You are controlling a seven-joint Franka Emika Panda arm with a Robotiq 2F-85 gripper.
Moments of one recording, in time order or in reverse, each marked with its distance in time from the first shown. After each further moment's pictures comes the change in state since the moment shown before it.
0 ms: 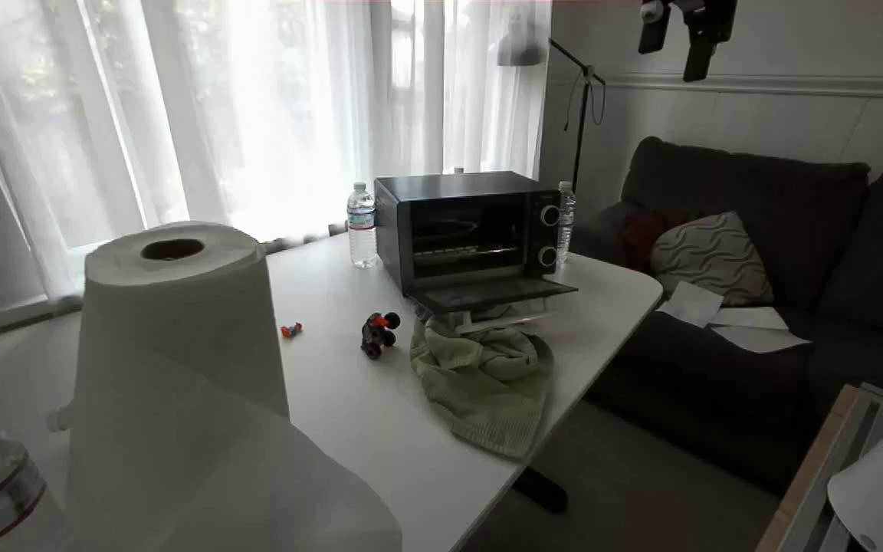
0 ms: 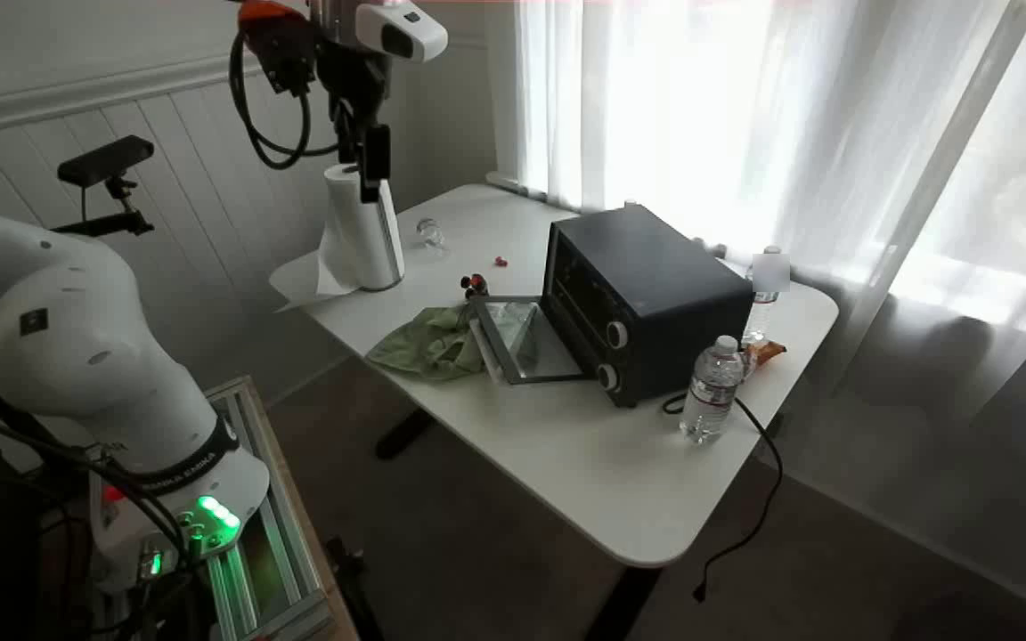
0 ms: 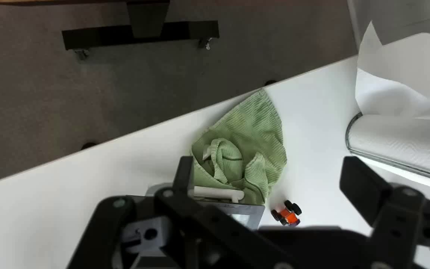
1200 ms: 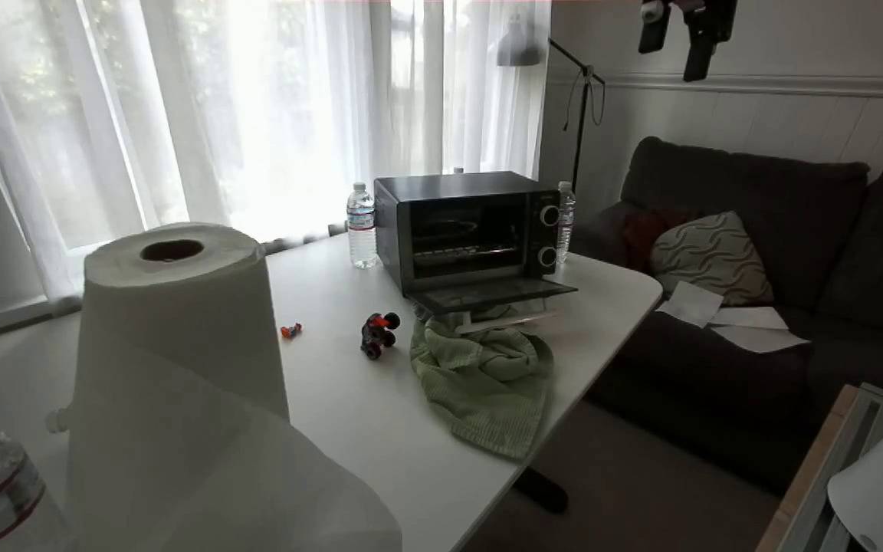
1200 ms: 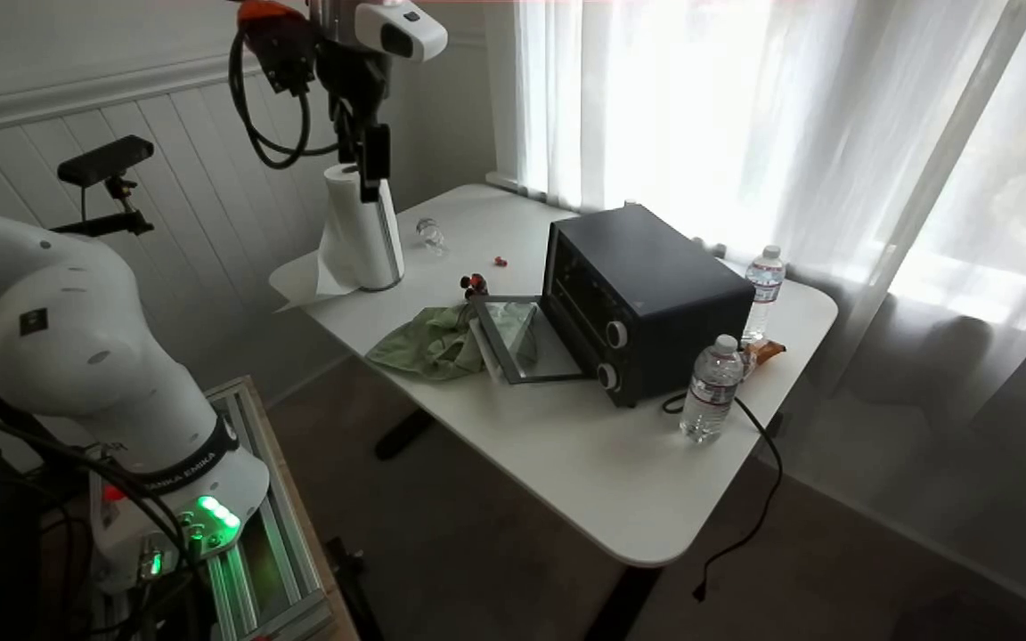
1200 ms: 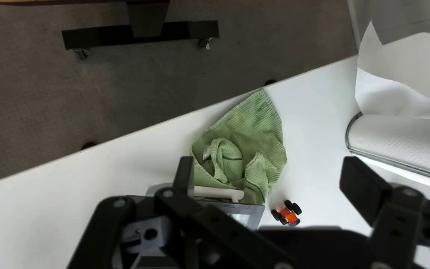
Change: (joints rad) arm 0.000 -0.001 0.000 0.000 0.000 0.000 0.000
